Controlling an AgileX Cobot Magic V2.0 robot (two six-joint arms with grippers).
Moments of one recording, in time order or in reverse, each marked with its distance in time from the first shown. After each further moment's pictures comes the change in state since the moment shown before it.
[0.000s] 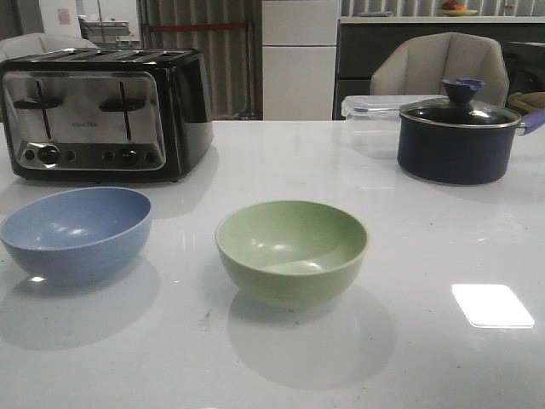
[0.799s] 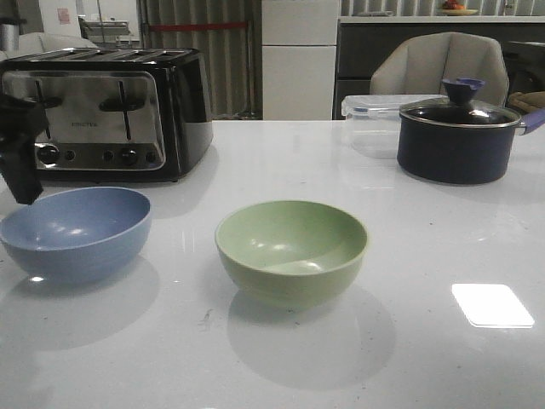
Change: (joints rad) left arm 0.185 0.782 -0.332 0.095 -0.016 -0.195; right arm 0.000 0.000 0.000 0.000 0.000 0.001
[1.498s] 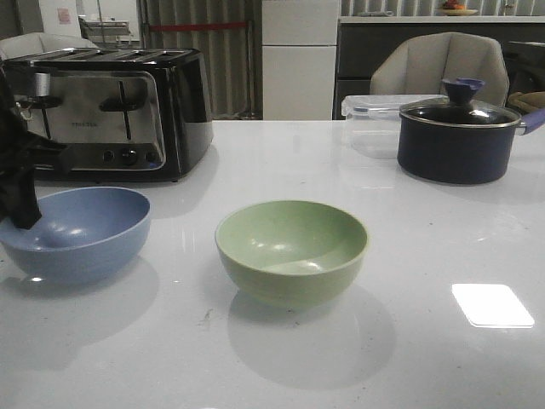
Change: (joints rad) left arm 0.000 0.127 -0.033 -0.007 -0.060 0.000; right arm 0.000 0.000 0.000 0.000 0.000 0.000
